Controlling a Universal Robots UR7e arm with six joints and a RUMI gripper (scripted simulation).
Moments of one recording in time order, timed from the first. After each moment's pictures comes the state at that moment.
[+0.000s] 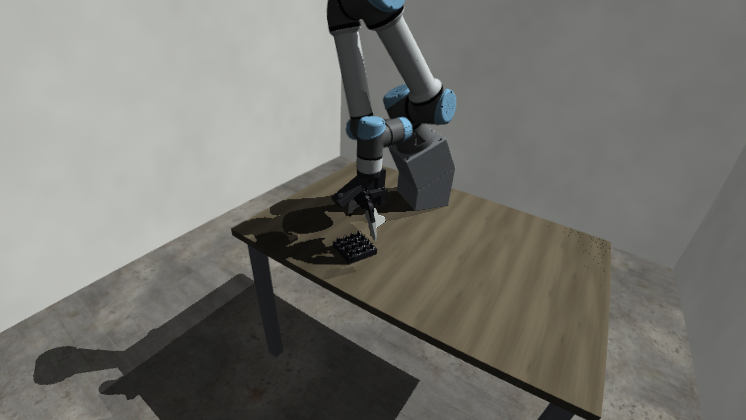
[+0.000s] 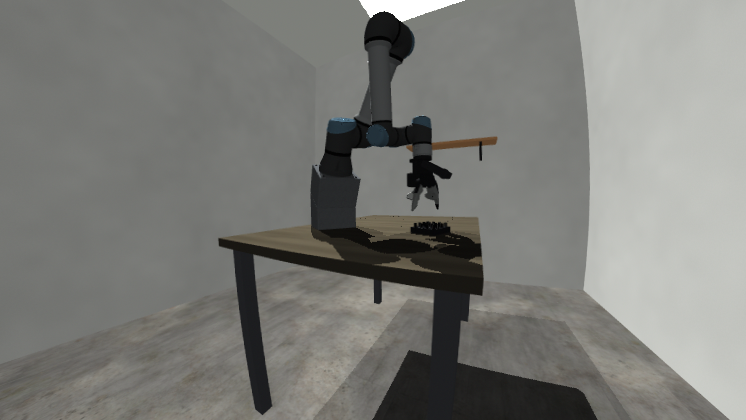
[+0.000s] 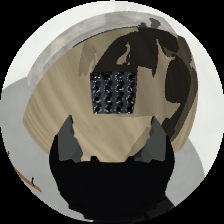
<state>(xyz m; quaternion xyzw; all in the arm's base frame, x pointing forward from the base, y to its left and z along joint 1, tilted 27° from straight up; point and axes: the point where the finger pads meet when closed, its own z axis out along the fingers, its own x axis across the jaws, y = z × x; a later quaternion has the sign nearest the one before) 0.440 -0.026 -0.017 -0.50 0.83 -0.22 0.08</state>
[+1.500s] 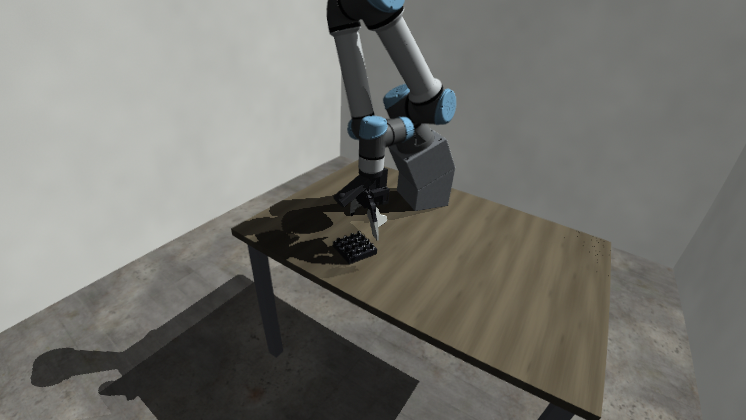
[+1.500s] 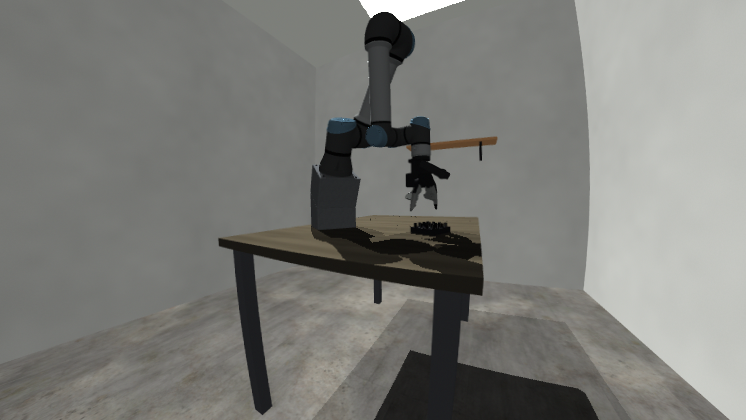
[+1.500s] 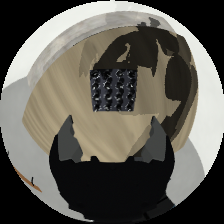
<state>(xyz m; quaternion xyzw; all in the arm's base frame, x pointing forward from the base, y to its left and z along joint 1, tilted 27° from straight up) 0.435 -0.023 -0.020 -0.50 0.83 -0.22 0.08</state>
